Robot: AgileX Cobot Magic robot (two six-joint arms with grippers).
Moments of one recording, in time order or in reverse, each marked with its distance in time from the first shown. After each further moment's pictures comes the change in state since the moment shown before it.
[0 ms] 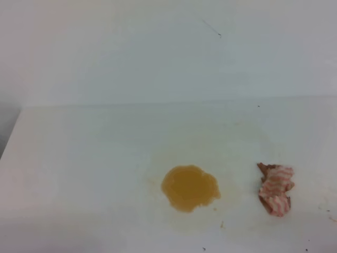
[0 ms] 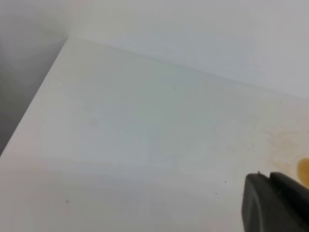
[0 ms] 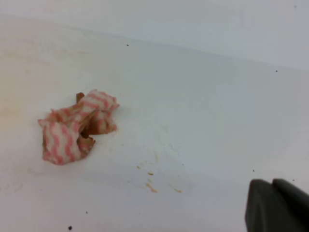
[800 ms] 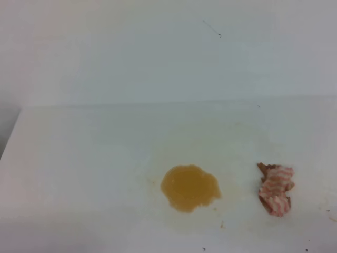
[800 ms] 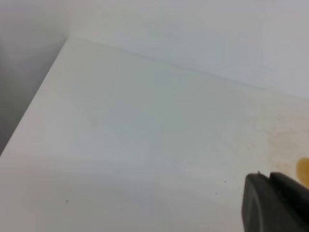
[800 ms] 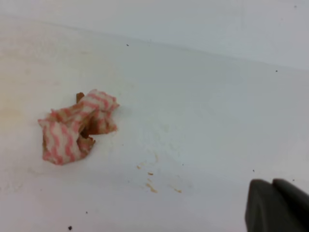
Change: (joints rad) left arm 0.000 0.000 0.000 0.000 0.000 0.000; right arm 0.000 0.000 -0.021 0.000 0.000 0.000
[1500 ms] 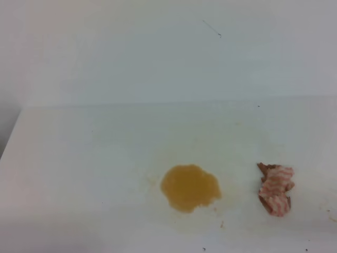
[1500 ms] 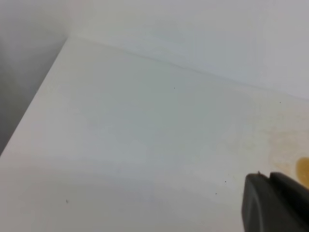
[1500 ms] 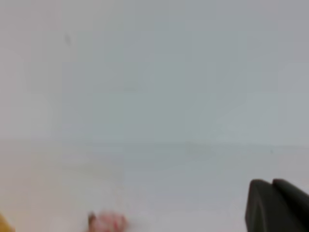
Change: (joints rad) left arm 0.000 0.000 0.000 0.000 0.000 0.000; right arm 0.000 0.000 -0.004 0.036 -0.290 0.109
